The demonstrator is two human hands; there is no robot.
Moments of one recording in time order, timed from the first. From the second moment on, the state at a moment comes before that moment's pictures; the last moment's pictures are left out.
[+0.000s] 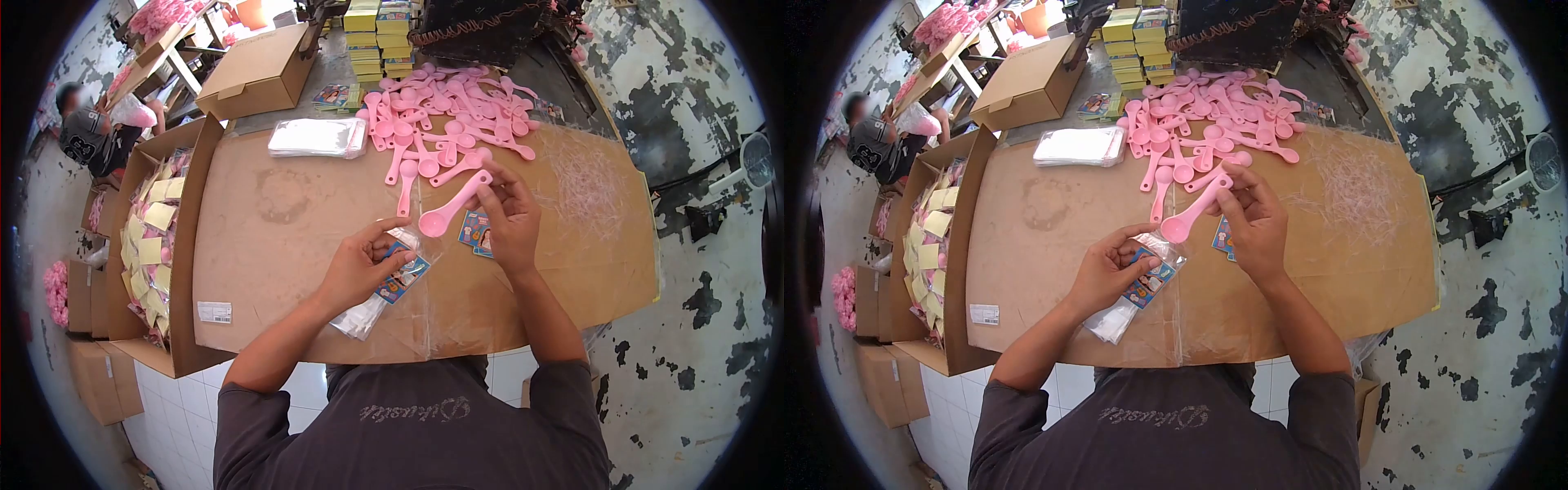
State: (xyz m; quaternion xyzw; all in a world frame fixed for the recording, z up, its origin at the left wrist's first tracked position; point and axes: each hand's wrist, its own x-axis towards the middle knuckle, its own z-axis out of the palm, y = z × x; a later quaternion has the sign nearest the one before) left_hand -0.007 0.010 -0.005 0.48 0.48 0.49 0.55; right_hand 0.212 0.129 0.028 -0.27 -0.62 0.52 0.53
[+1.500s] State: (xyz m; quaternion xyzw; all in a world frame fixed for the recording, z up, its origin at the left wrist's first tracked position) left_hand -0.007 0.007 -0.001 0.41 0.42 0.47 0.66; right_hand 0.222 0.123 0.030 -0.13 -0.78 0.54 0.29
